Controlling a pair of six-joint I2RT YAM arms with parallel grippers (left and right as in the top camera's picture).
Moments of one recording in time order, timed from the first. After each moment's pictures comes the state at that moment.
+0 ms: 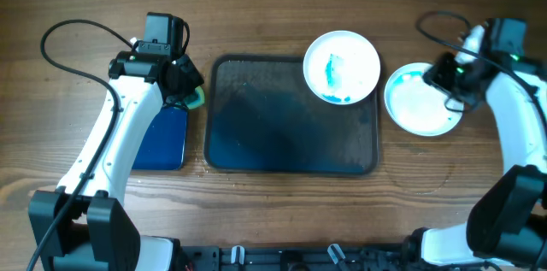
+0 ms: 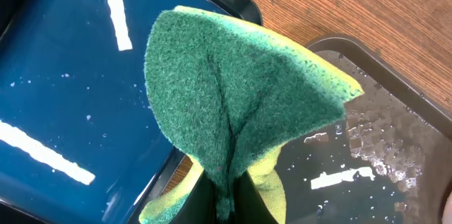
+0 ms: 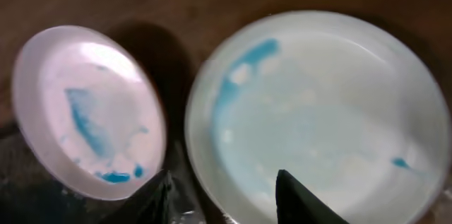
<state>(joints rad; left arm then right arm) -0.13 1.59 1.25 -0.88 -0.11 -0.66 -0.22 1.63 1.24 -0.78 -0.24 0.23</state>
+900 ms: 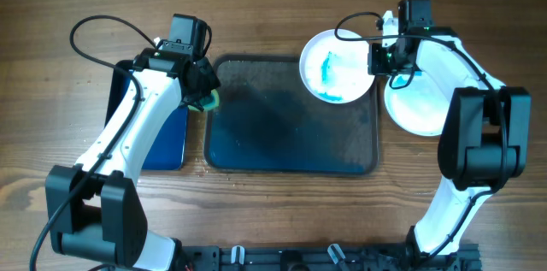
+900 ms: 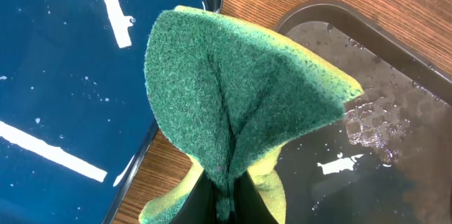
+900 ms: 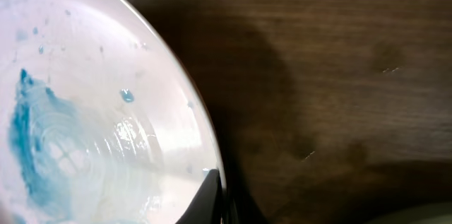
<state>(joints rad) -0.21 1.66 1.25 -0.84 -0.11 -0.66 0.01 2.05 1.41 -0.63 -0.23 0.02</state>
